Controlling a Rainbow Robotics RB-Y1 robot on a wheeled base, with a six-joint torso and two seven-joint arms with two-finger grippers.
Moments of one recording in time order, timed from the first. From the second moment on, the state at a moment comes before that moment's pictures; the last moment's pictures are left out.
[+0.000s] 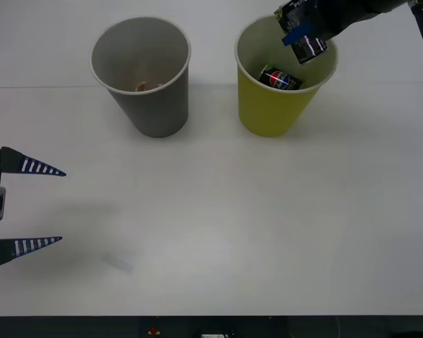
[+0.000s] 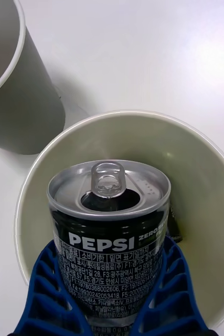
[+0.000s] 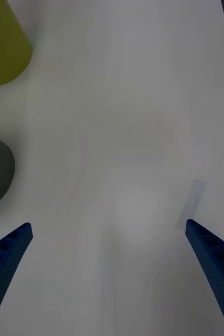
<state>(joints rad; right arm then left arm) -1.13 -0.68 0.22 -1.34 2.08 -1.48 -1.26 0.26 1.13 0.26 -2.01 -1.31 -1.13 -0.09</state>
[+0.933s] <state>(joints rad) -1.10 -0.73 0.17 -1.34 1.99 -1.46 -1.13 0.26 1.13 0.26 -2.01 -1.31 -1.13 -0.09</state>
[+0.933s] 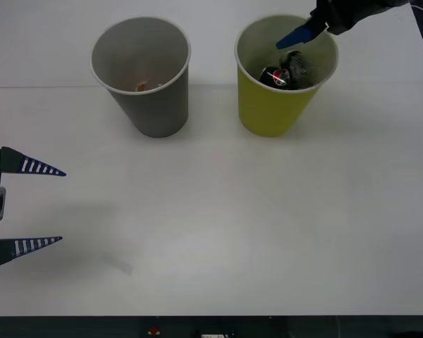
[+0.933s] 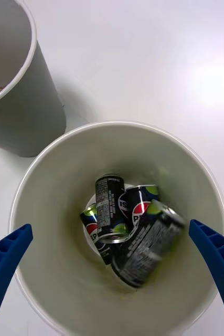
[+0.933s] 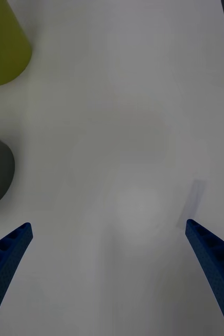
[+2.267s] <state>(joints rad) -0.44 -0.91 -0.28 -1.88 1.61 -1.57 -0.69 0.26 1.13 0.26 -2.01 -1.31 -1.13 -0.09</state>
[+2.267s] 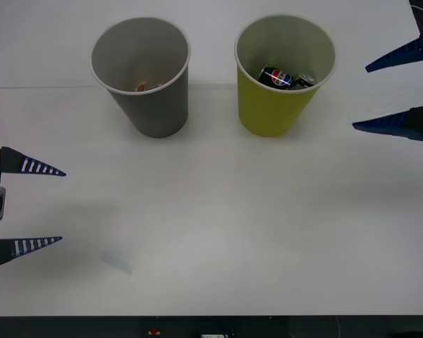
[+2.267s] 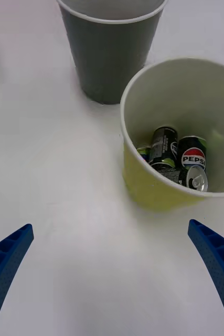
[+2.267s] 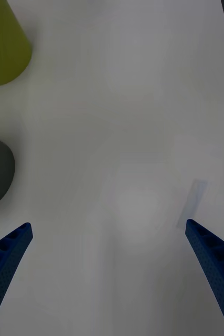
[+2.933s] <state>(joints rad) -0.08 -0.90 -0.41 -2.06 1.50 -1.55 -0.41 0.26 1.13 0.26 -2.01 -1.31 -1.13 -0.09</state>
